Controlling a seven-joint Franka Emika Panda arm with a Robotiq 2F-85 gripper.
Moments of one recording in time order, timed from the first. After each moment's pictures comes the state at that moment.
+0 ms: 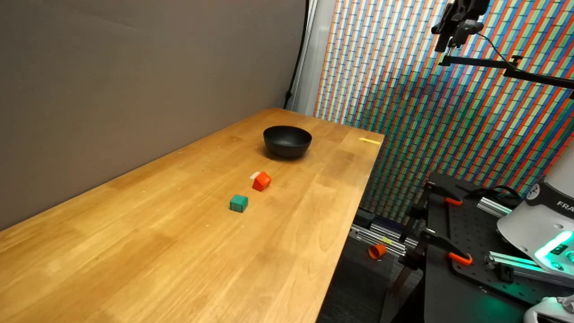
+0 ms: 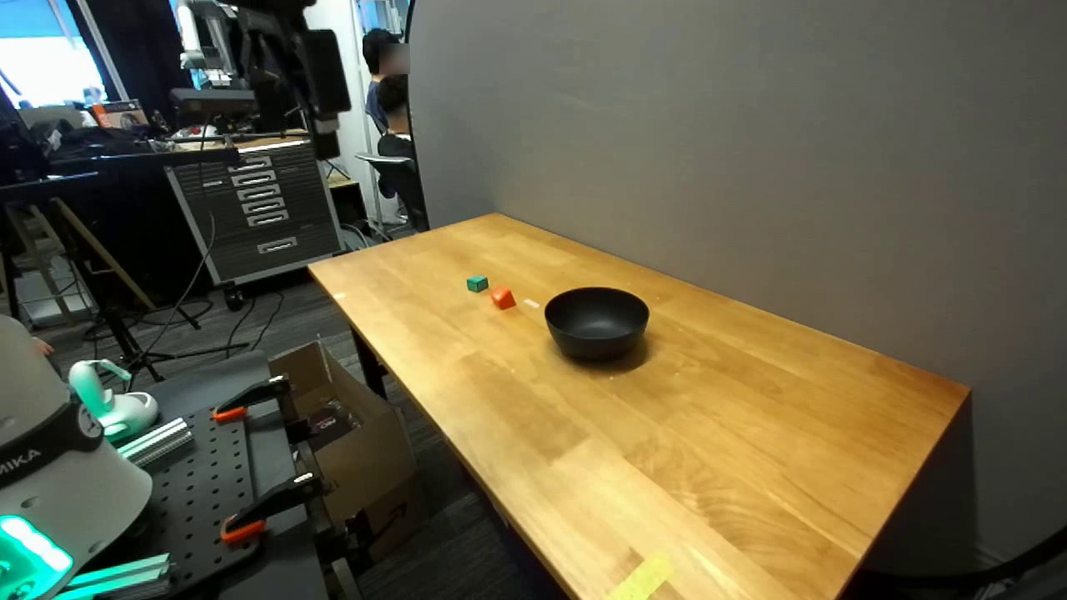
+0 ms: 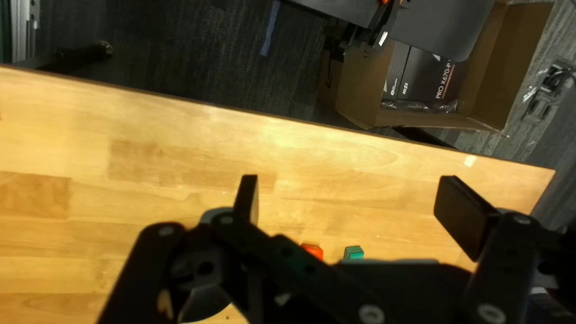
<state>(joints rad) 0.06 -0.72 -0.29 -2.51 0.02 1.75 -0.50</state>
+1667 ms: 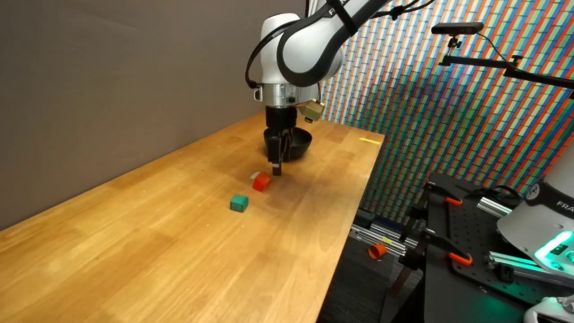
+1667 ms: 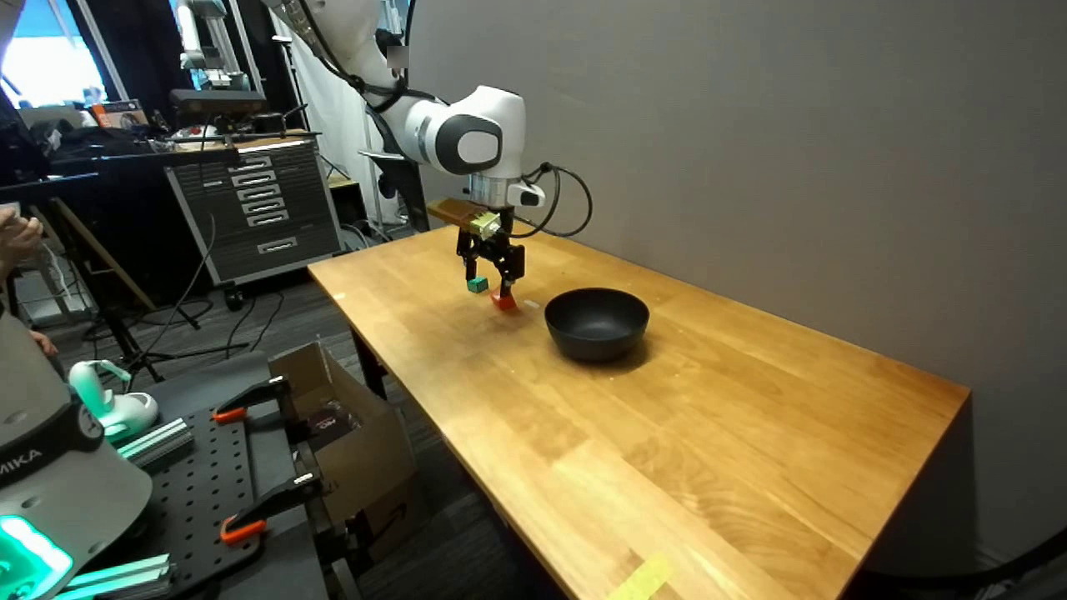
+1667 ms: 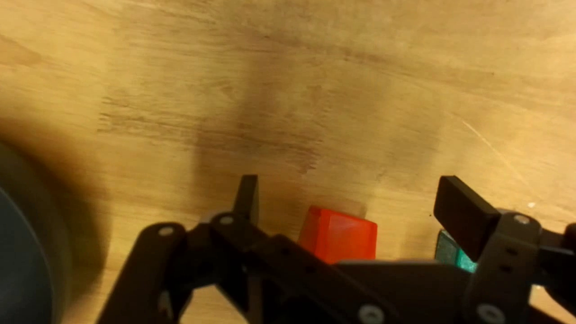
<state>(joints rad) 0.18 0.59 0.05 -1.86 0.08 2.31 -0.15</state>
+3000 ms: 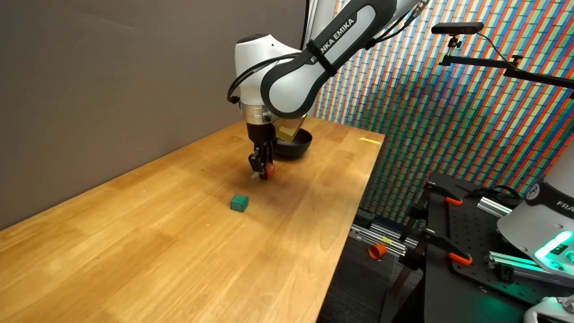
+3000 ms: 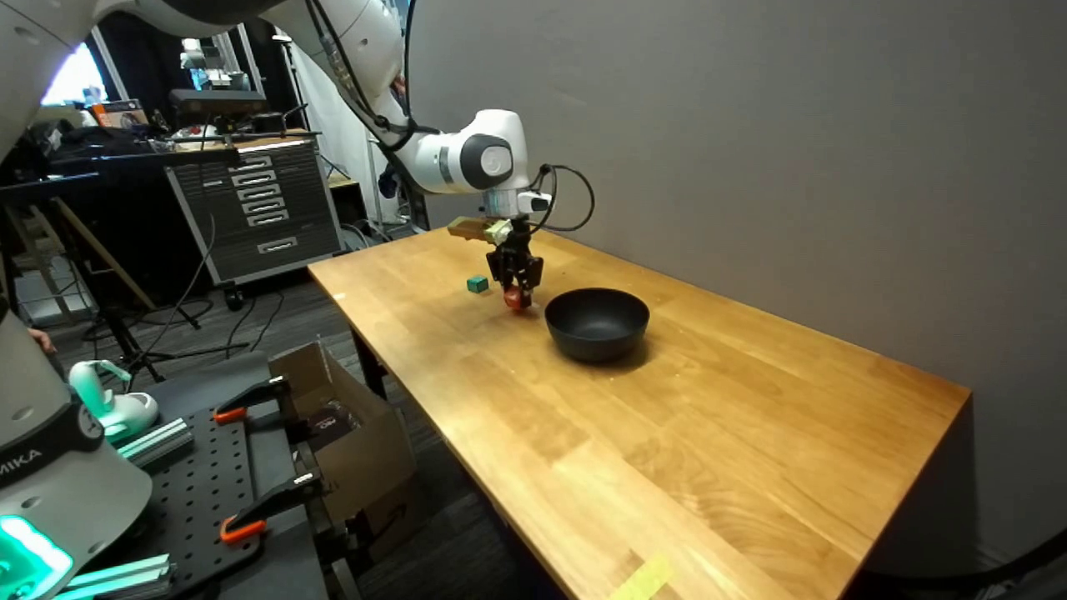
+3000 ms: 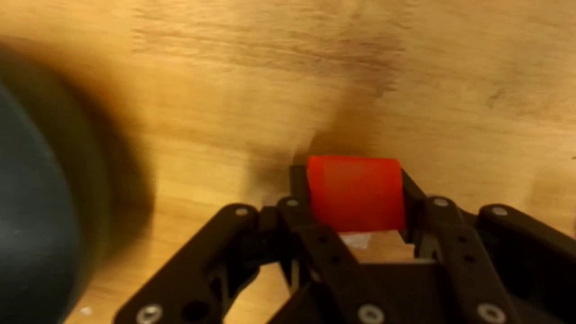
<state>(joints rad) 0.27 0.76 -0.02 -1.67 -0.18 2.34 0.15</state>
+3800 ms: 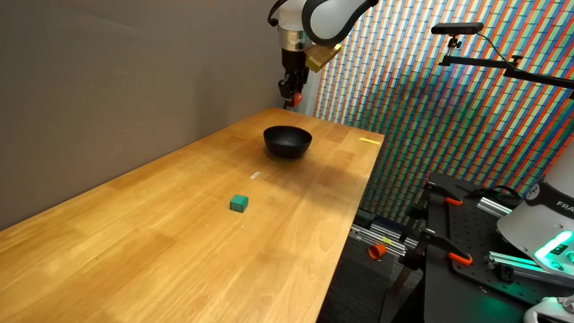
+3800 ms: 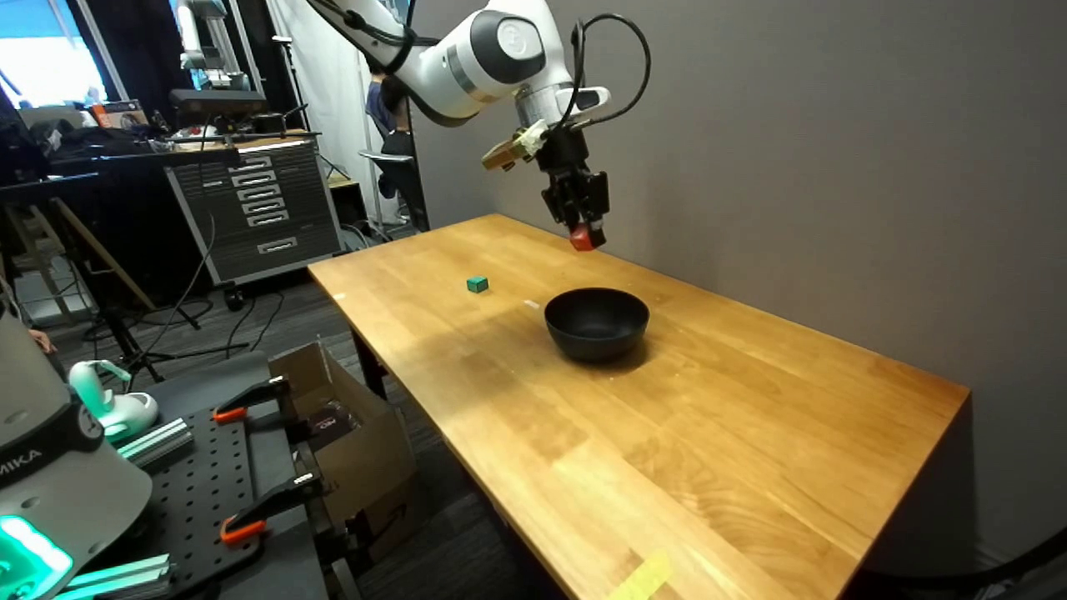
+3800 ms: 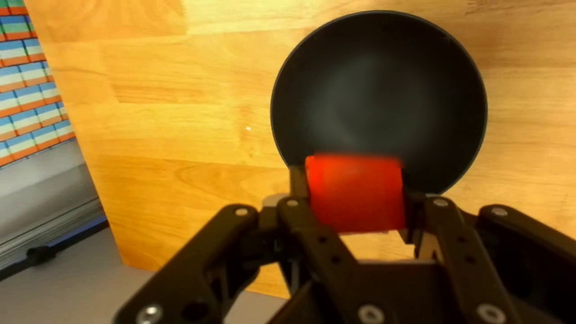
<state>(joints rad) 0.18 0.44 -0.16 -1.80 -0.38 2.30 0.27</state>
